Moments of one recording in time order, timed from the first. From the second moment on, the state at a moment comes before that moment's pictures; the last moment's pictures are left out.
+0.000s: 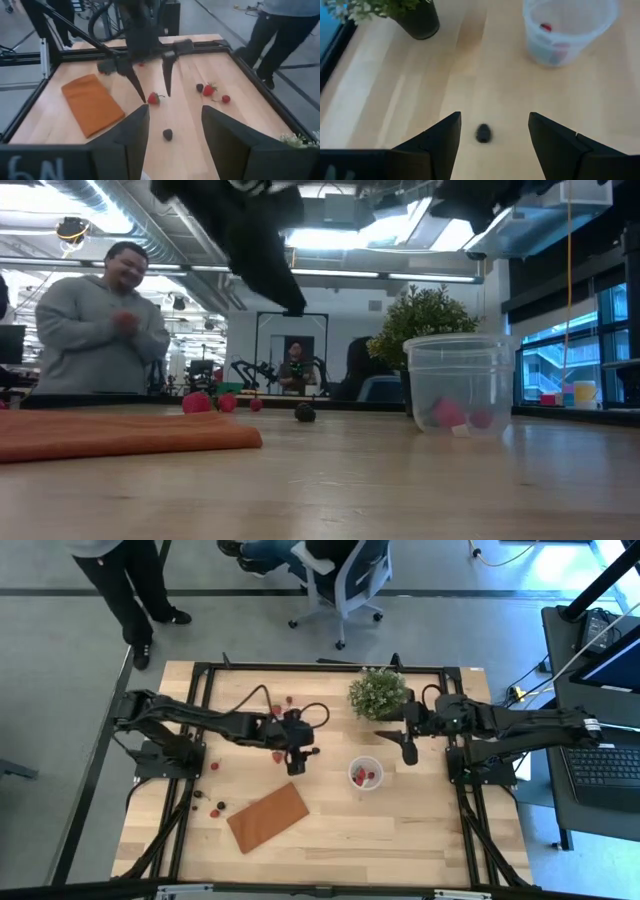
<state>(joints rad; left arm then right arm) 0.00 1.53 1.01 -0.27 -0.21 -0.01 -0.02 0.87 0.76 -0.20 0.08 0.05</state>
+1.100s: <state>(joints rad) 0.13 1.89 1.01 -0.16 0.05 0.14 -0.04 1.08 0.76 -0.06 0.08 0.15</state>
